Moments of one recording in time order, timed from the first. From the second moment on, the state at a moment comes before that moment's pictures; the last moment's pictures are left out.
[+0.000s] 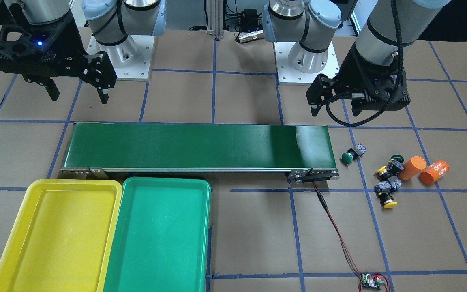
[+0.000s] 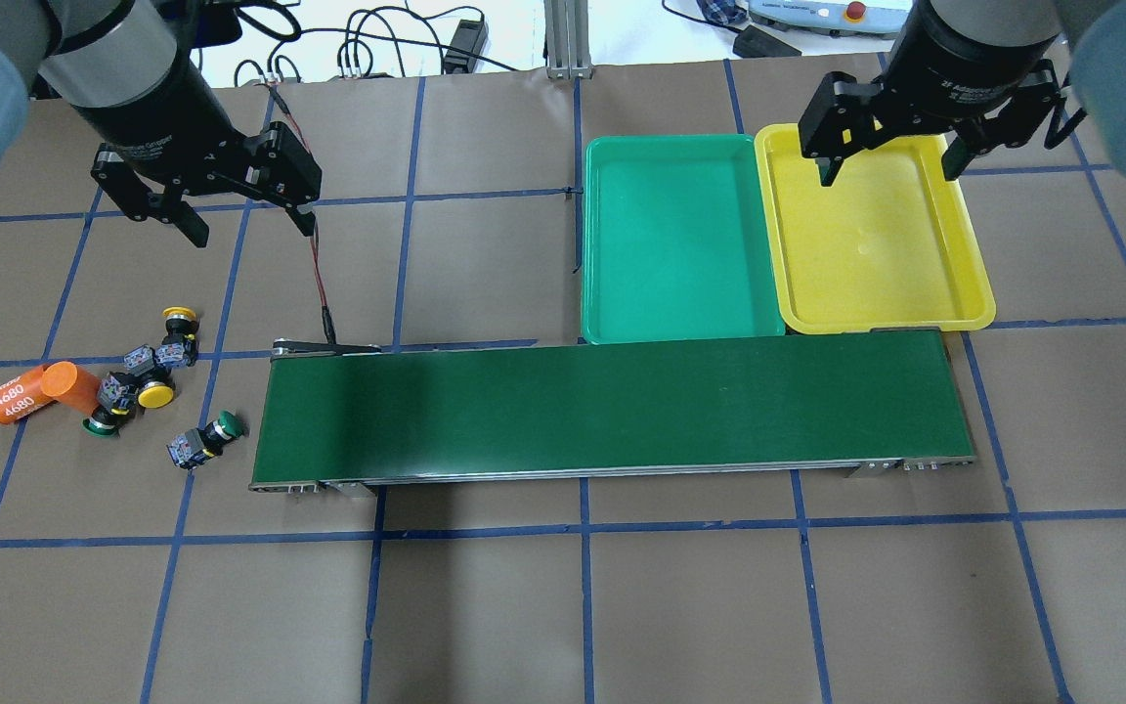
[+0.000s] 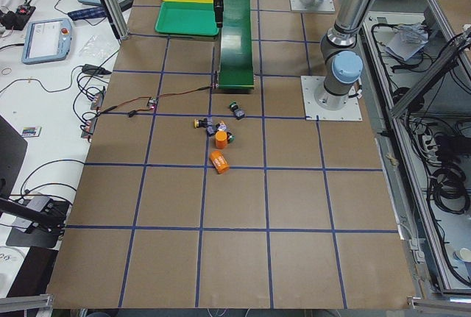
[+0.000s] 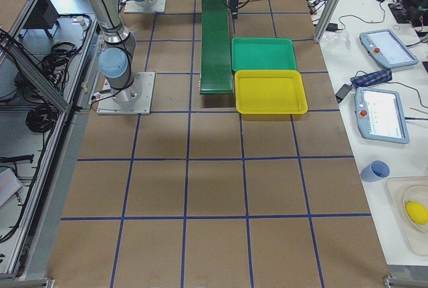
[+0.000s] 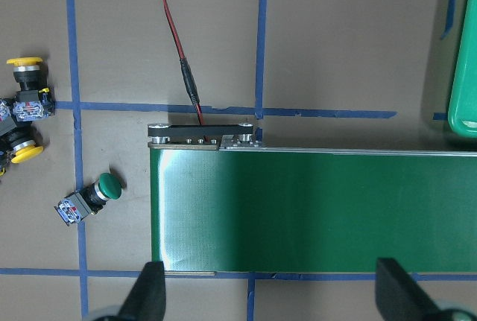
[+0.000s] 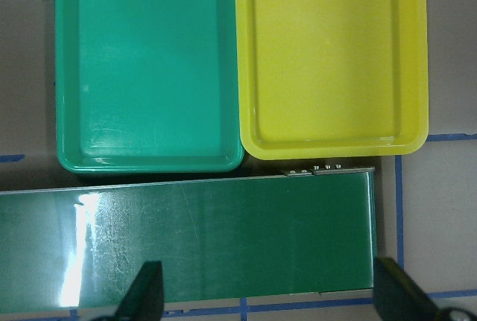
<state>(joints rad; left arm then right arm) -1.52 -1.60 -1.53 -1.60 1.54 0.01 1.58 -1.60 1.54 -1.64 -1.62 0.04</state>
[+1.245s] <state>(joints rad) -1.05 -1.66 -1.67 -1.46 1.54 0.47 1.58 -1.60 1.54 -1.64 -1.62 0.04</state>
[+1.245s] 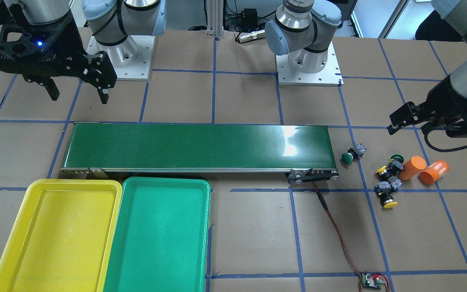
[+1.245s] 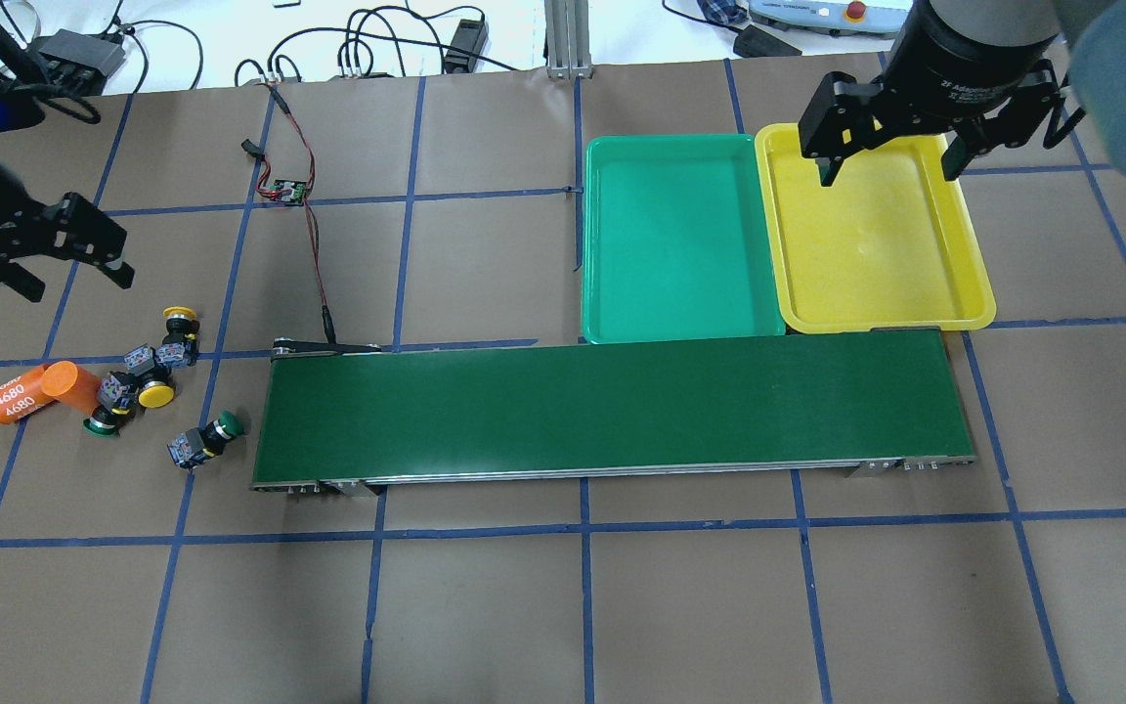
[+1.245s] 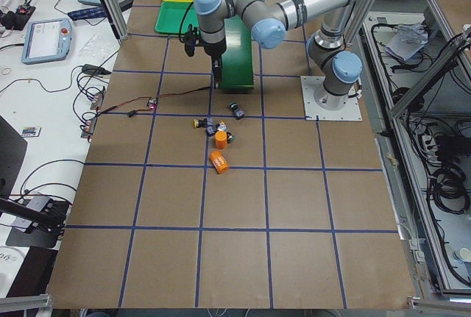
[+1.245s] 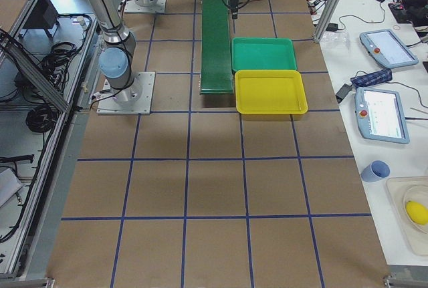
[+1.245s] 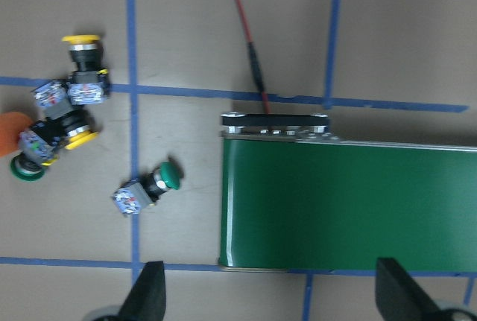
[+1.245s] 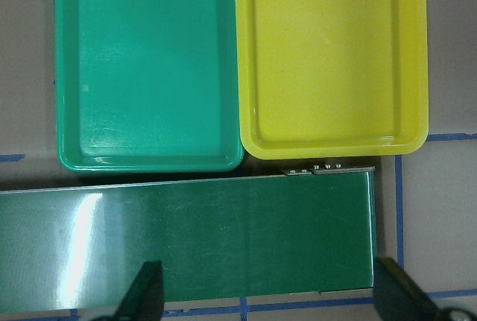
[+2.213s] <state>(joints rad) -0.70 -1.96 -1.69 -1.11 1.54 1.53 1.58 -1.60 1.54 -1.64 -1.62 0.04</state>
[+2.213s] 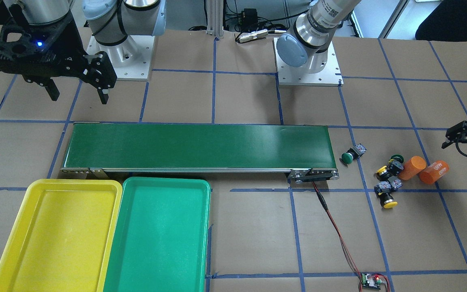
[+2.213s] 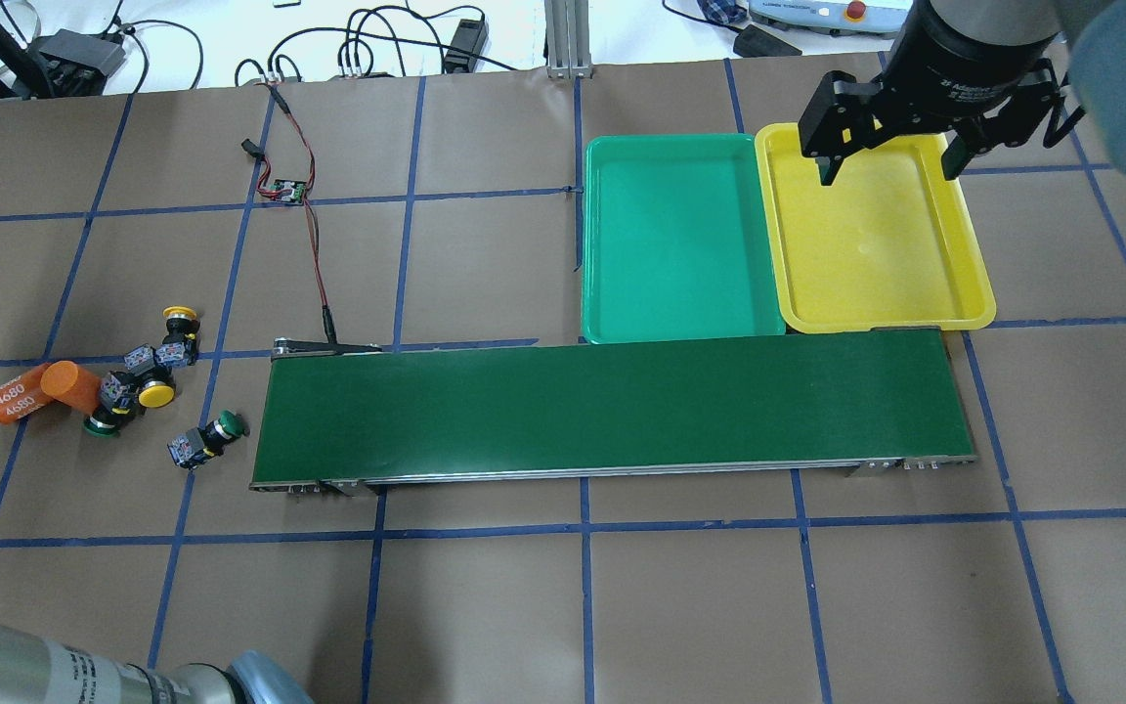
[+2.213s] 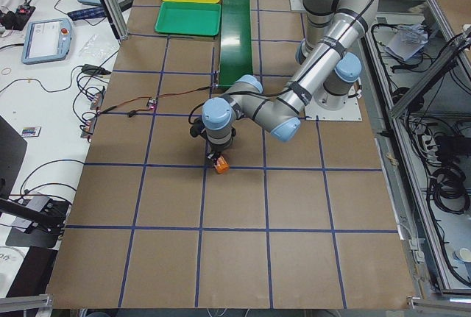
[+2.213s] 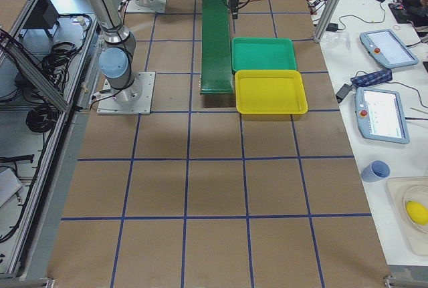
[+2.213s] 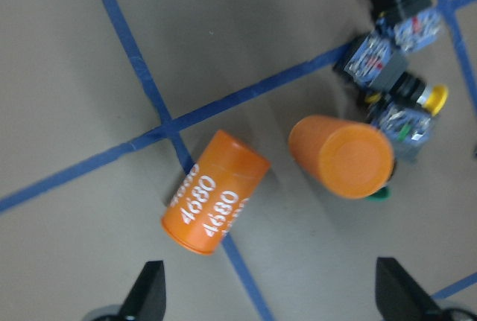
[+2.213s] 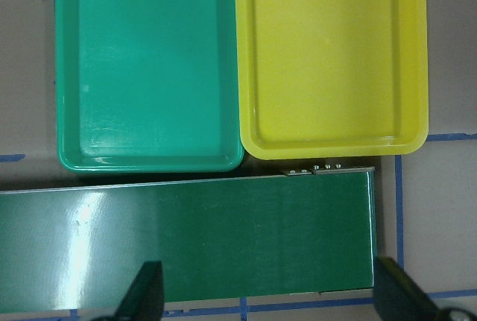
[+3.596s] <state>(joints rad) -0.74 -2.06 -1.79 -0.95 1.54 1.71 1.58 -1.60 1.54 -1.64 -1.61 0.04</state>
